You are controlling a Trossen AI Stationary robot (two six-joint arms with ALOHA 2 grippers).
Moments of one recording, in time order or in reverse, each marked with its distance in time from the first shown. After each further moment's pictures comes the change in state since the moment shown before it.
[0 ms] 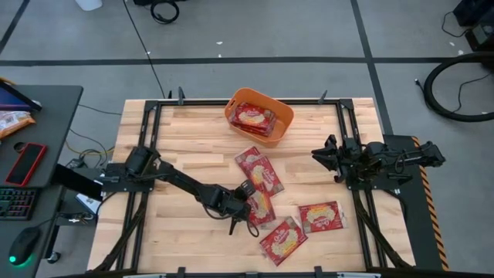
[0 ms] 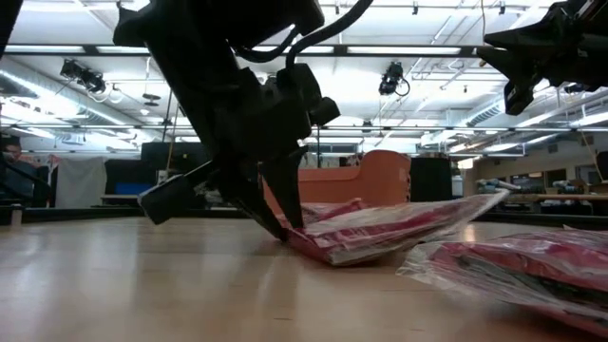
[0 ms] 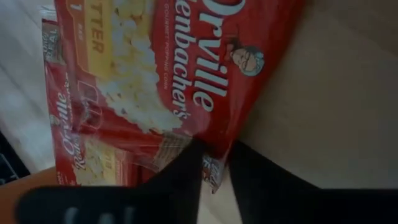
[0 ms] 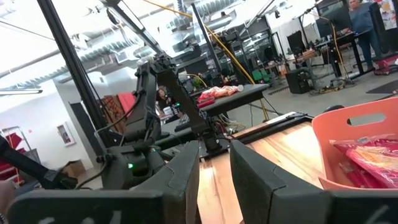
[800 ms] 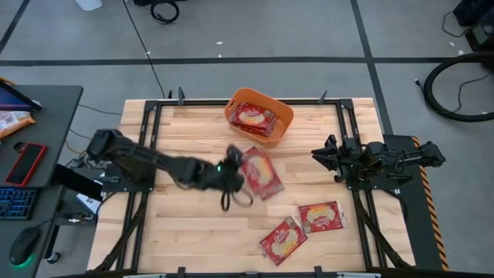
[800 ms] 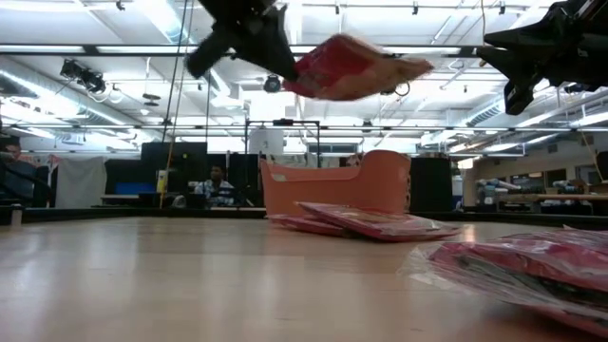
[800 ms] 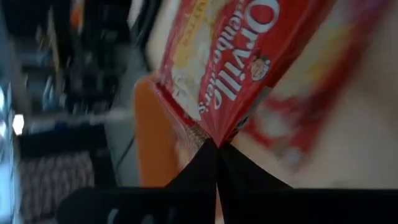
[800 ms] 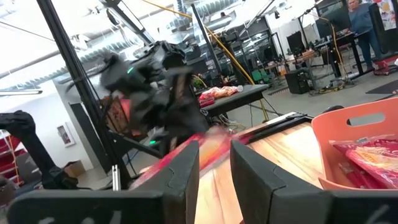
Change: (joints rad) left arm 0.102 -0.412 -0.002 -0.083 -0.269 -0.008; right arm 0.000 0.001 0.000 0.002 0.002 0.000
